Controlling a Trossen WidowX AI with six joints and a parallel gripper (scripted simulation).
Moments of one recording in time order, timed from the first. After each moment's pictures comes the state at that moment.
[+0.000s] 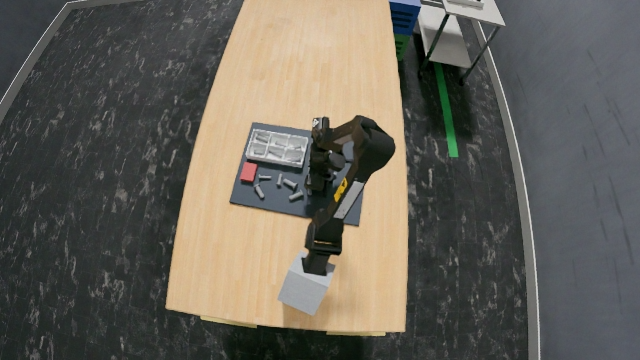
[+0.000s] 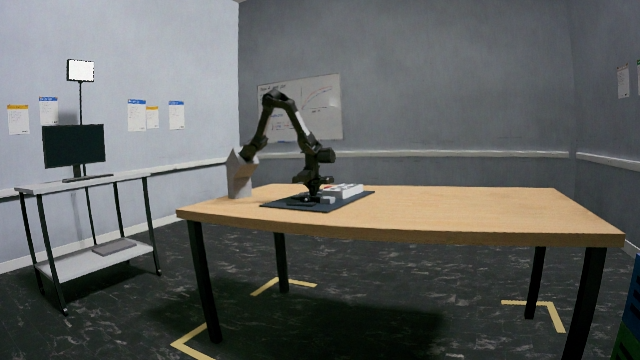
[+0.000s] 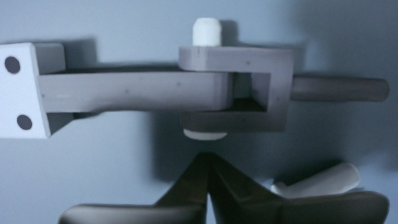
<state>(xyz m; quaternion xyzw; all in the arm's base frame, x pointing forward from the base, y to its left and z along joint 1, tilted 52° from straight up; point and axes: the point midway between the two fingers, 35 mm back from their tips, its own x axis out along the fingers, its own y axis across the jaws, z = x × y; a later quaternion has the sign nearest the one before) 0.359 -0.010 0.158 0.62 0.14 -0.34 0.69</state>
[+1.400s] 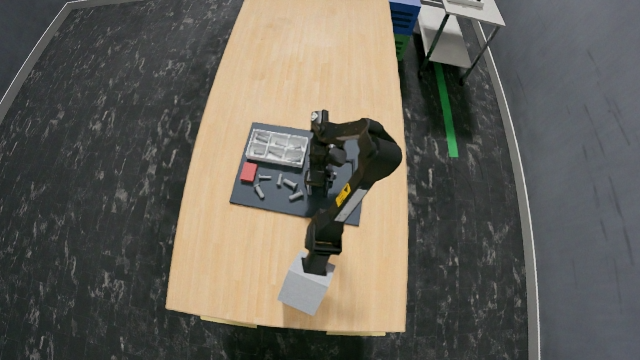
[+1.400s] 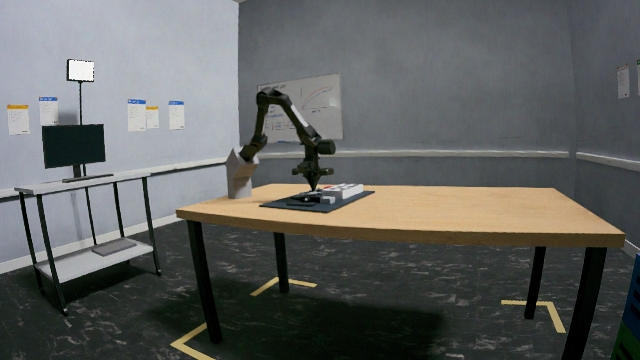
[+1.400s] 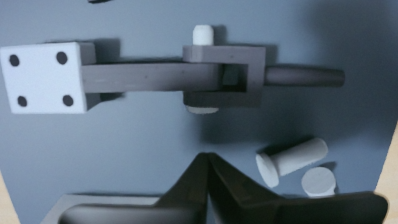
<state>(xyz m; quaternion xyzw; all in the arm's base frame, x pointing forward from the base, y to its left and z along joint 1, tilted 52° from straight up) 0.333 0.002 0.181 0.62 0.14 -0.34 0.69</state>
